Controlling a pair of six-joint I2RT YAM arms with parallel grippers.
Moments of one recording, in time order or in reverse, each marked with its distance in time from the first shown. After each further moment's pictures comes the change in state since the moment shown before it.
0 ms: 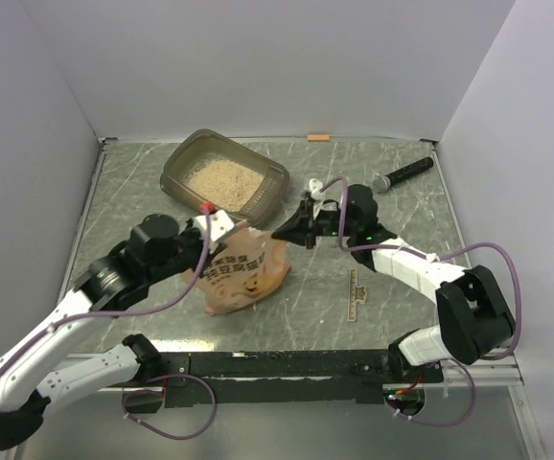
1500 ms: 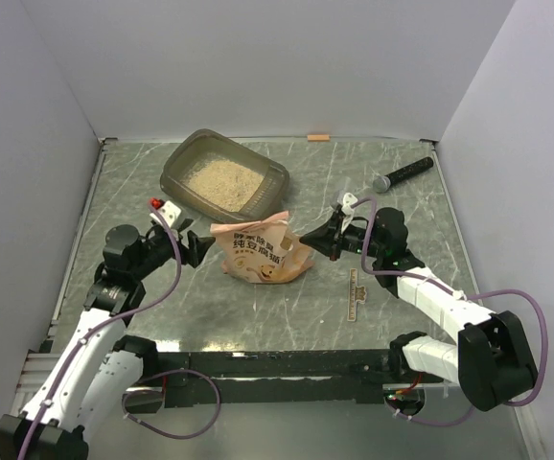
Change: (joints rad) left arm 0.518 -0.121 -0.433 0.557 0.382 -0.131; right arm -0.158 -0.272 -0.240 -0.044 0.140 -0.004
